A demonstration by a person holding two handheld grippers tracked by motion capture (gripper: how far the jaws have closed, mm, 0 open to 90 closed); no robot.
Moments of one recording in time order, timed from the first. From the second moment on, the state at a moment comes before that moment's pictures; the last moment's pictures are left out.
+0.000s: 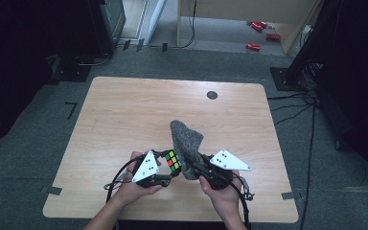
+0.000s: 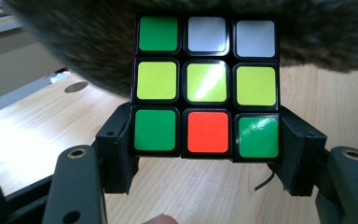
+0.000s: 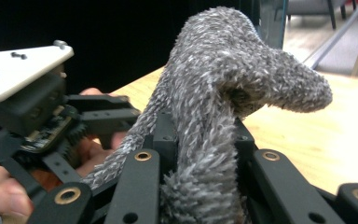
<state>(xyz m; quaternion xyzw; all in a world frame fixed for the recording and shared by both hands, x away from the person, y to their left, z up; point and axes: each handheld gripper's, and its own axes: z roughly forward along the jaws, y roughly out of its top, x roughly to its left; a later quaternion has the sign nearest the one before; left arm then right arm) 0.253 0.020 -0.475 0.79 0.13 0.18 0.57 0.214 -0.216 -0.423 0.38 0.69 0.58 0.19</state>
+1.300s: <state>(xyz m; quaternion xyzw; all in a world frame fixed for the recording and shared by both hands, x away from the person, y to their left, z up) 0.254 0.024 -0.473 0.80 0.13 0.18 0.56 0.217 -0.217 -0.428 0.40 0.68 0.59 0.17</state>
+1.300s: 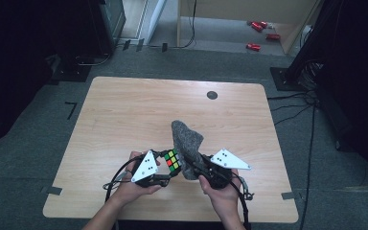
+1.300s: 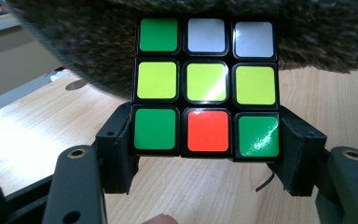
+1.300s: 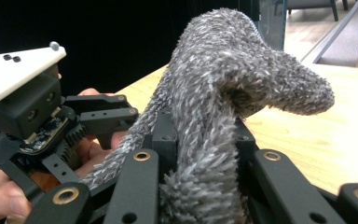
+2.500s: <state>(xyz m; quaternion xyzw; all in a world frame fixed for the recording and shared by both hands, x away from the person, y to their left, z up) 0.293 0.059 -0.457 0.75 0.26 -0.04 0.61 0.216 -0.191 -0.479 0.20 0.78 0.48 0.34</state>
